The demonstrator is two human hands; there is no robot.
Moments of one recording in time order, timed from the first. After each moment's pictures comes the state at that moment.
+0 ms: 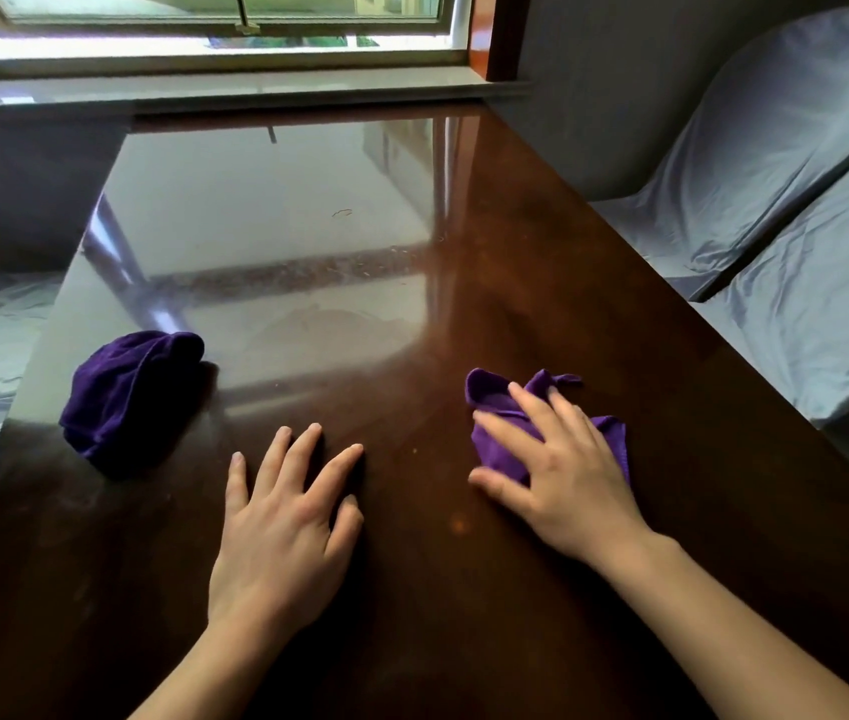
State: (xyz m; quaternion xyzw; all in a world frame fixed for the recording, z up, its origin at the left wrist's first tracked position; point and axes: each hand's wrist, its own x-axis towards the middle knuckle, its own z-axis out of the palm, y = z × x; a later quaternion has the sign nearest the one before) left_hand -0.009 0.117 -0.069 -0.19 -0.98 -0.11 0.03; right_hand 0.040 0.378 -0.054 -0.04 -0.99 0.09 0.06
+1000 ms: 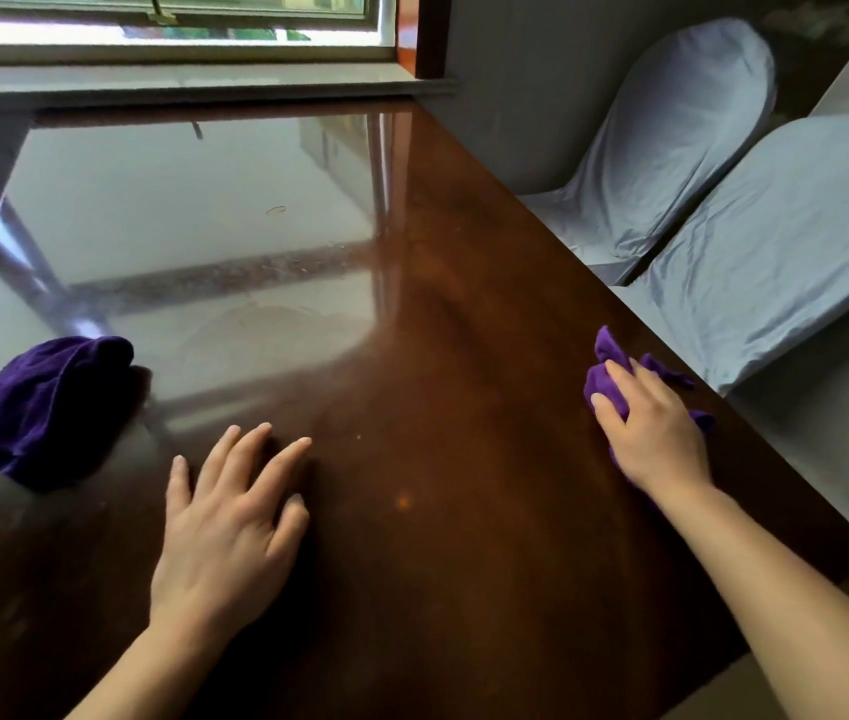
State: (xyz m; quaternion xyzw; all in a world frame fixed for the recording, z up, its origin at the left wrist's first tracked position) left_hand -0.003 0.112 -0.060 -0.23 -0.96 -0.14 0.02; right_hand 0.084 0.510 -0.056 -0.30 -0.94 0.10 0.14
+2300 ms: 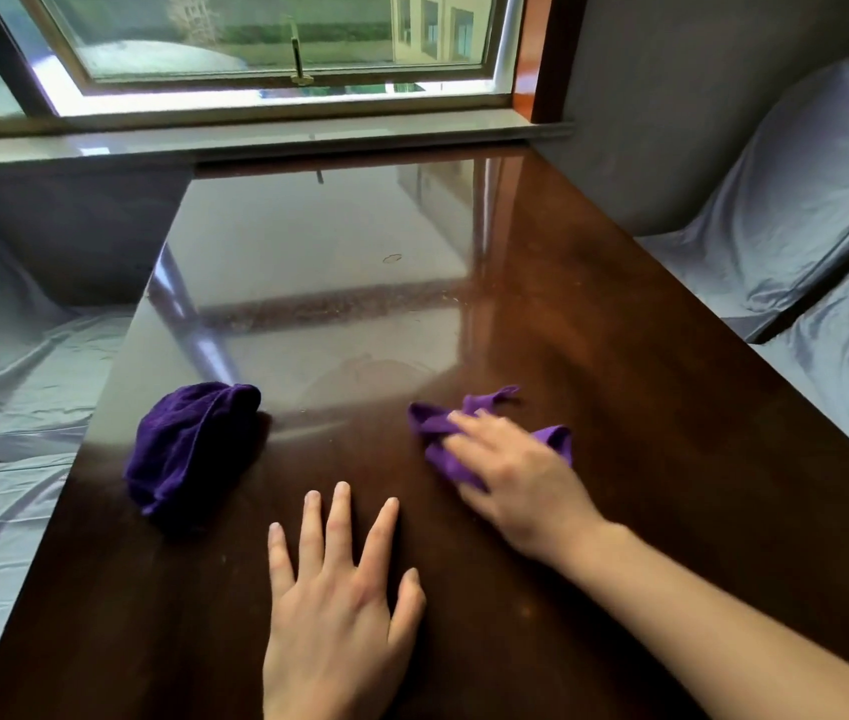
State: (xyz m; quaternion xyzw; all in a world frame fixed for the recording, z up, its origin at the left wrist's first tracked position) left_hand -0.007 0.122 -0.054 -0.15 -0.99 -0.07 0.00; right_hand -0.054 0.339 -0.061 0.12 -0.98 0.14 0.07
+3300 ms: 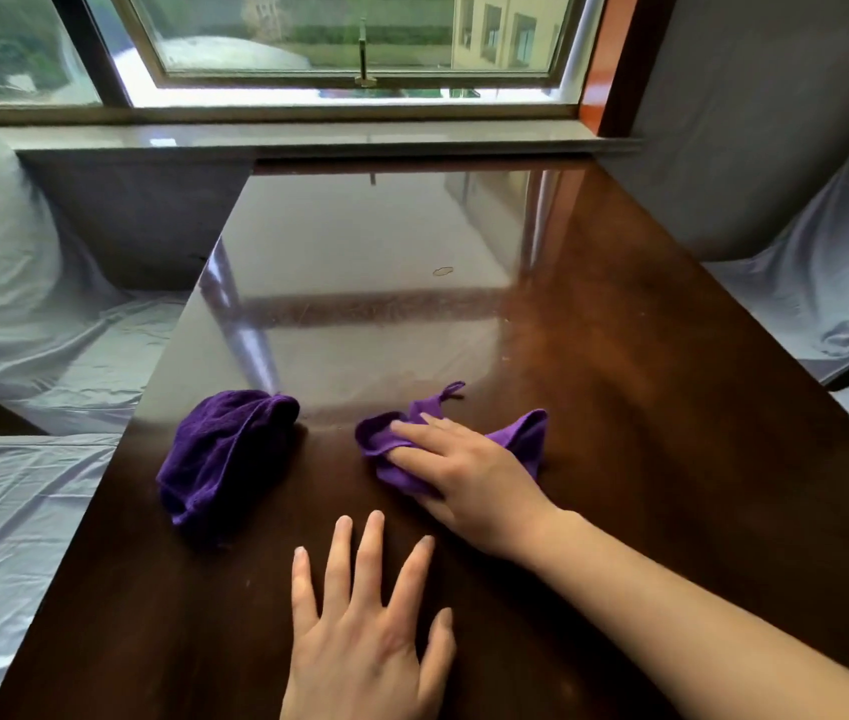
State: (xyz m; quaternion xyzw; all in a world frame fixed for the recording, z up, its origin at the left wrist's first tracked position) left_hand -0.014 0.121 -0.070 -0.15 -0.98 -0.09 0.07; right_hand -0.125 0.288 -0.061 0.25 -0.95 0.18 0.08
